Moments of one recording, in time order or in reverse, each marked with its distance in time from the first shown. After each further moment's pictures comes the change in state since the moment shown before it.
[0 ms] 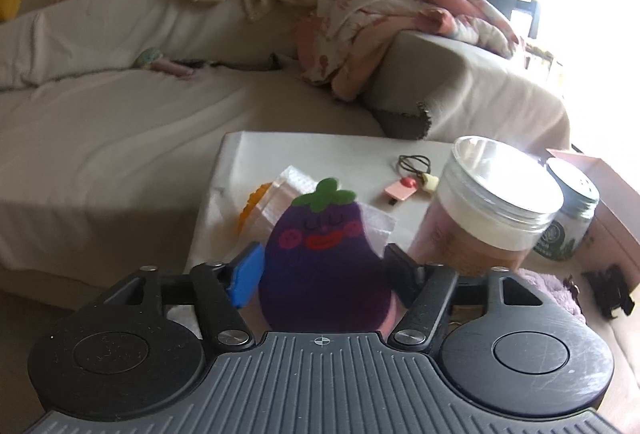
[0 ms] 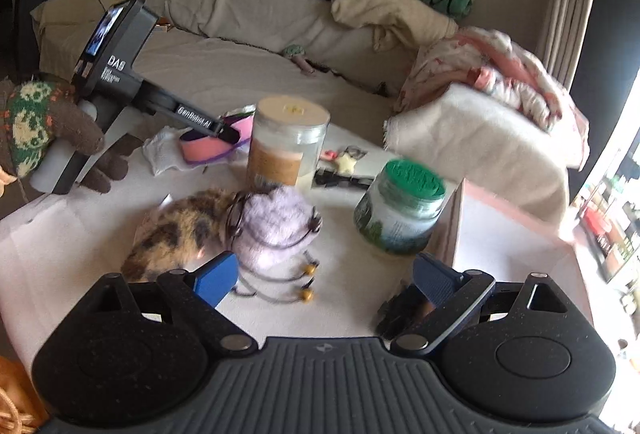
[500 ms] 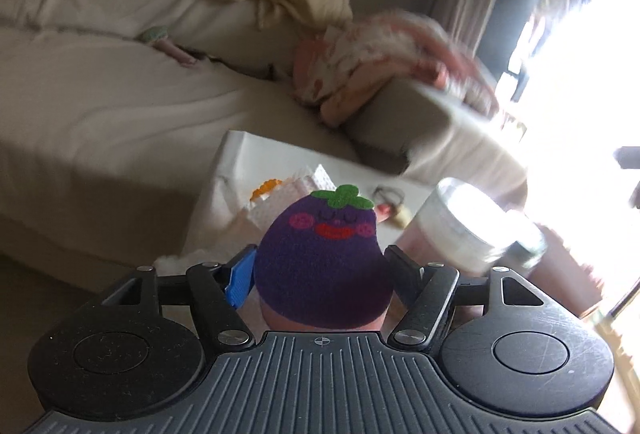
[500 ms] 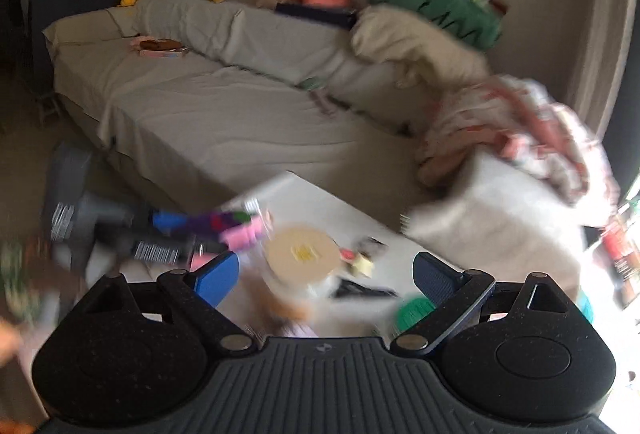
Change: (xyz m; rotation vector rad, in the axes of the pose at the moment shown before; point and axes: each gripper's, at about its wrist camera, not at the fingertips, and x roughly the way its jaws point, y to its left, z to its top) left arm -0.047 0.043 -0.020 -0.249 -0.096 -0.175; right arm 0.029 -0.011 0.148 0.017 0.035 0.132
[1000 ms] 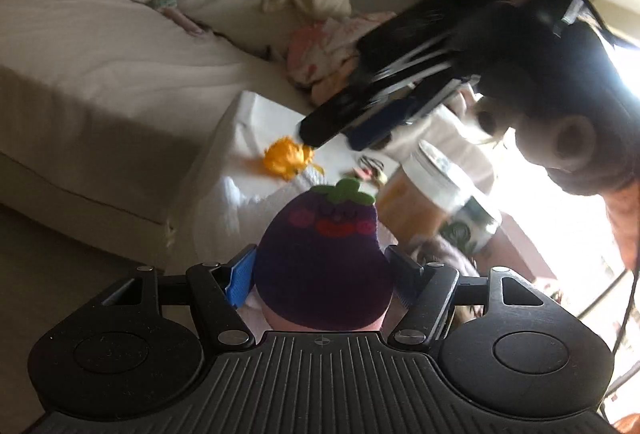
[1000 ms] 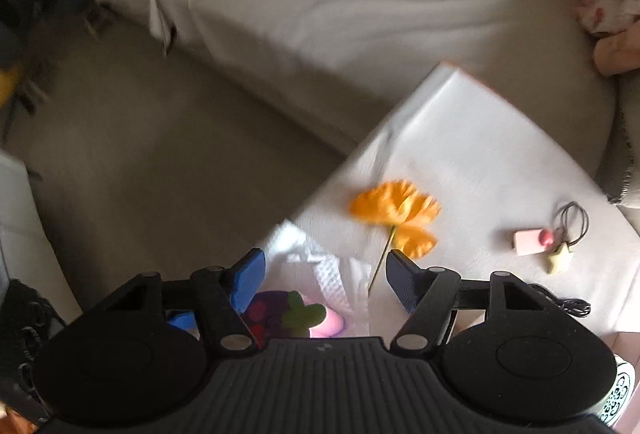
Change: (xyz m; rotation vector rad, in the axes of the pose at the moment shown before) left arm -0.047 0.028 -0.039 -0.055 0.051 -0.092; right arm 0.201 0.083 0.085 0.040 0.594 0.286
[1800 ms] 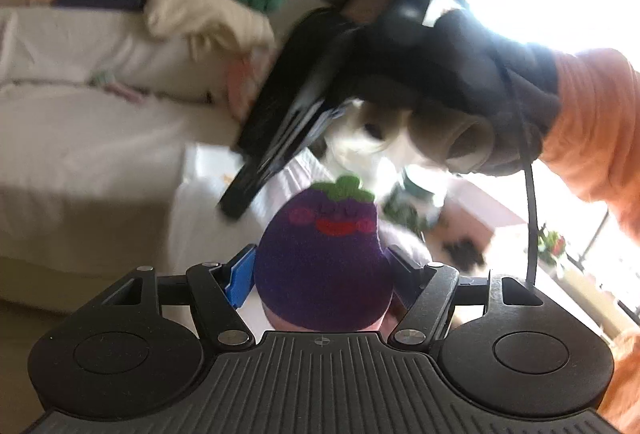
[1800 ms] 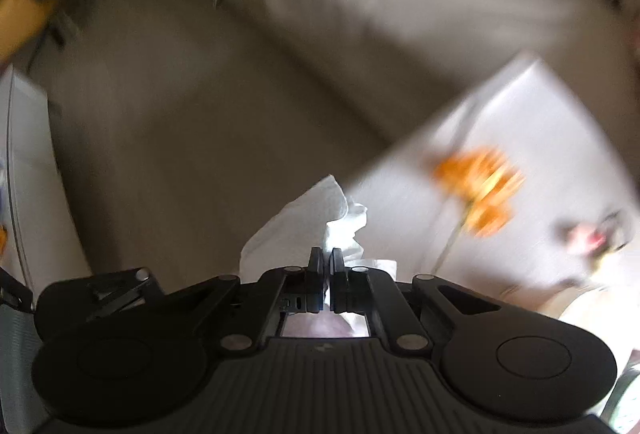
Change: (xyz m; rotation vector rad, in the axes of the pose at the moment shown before) left arm -0.046 -0.043 -0.001 0.289 -0.080 -0.039; right arm -0.020 0.053 -0.025 -0.144 -0.019 0.057
